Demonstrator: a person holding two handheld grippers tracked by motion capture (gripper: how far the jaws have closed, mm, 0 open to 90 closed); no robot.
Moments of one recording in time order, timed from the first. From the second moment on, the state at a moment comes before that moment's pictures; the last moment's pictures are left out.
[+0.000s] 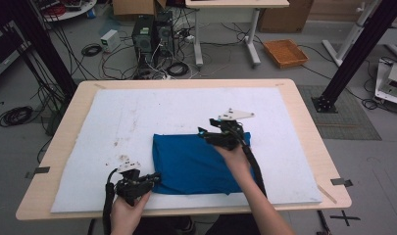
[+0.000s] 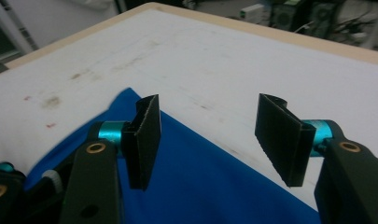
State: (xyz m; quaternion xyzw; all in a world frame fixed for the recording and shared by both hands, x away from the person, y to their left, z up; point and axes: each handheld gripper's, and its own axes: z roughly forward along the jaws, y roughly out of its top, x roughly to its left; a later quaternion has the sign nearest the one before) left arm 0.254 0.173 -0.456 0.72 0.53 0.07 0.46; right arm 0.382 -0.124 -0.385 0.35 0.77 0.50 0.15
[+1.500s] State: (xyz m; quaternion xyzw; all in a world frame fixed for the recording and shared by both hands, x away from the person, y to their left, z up) left arm 0.255 0.177 -0.458 0.71 0.52 0.07 0.46; right arm 0.448 0.035 -0.427 0.36 0.84 0.40 0.06
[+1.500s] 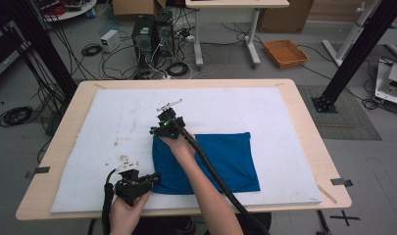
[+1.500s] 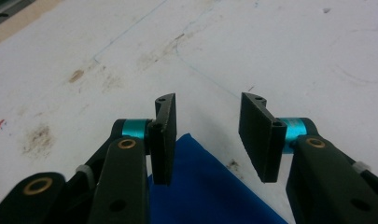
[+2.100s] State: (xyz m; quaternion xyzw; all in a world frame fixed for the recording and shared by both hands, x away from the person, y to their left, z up) left arm 0.251 0.180 -0.451 0.71 0.51 0.08 0.48; right arm 0.448 0.041 -0.418 0.33 0.85 0.40 0.07
